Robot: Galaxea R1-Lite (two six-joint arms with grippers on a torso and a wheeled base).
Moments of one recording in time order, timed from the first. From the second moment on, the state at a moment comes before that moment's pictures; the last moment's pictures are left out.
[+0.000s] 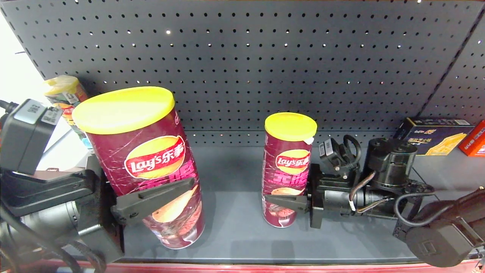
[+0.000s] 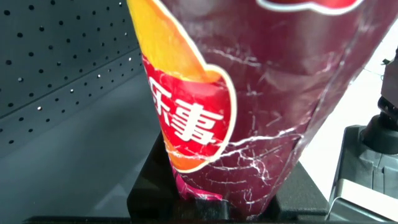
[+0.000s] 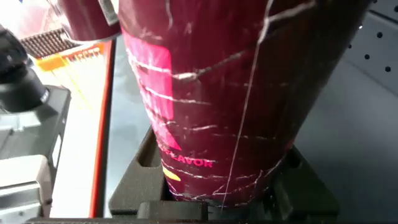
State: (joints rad) left arm -0.48 1.22 -0.50 -0.74 -0.52 0.01; right arm 0.58 1.84 -0.70 -1.06 0.75 -0.17
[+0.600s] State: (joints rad) left arm -0.48 1.21 -0.49 -0.74 -0.52 0.01; right arm 0.58 1.82 -0.65 -1.06 0.76 -0.24
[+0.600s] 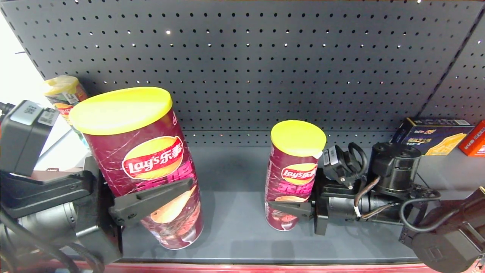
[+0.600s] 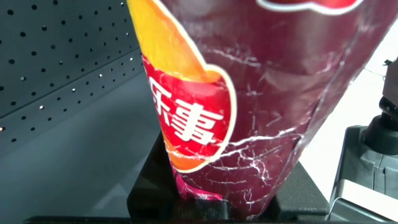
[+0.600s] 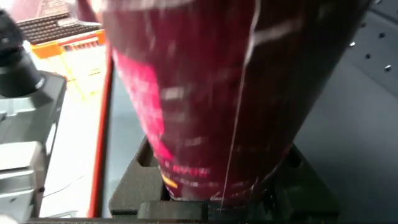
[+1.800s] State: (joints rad) left arm -0.48 1.19 -0.48 -0.74 -0.51 0.01; right arm 0.51 1.50 -0.51 -1.04 0.69 -0.24
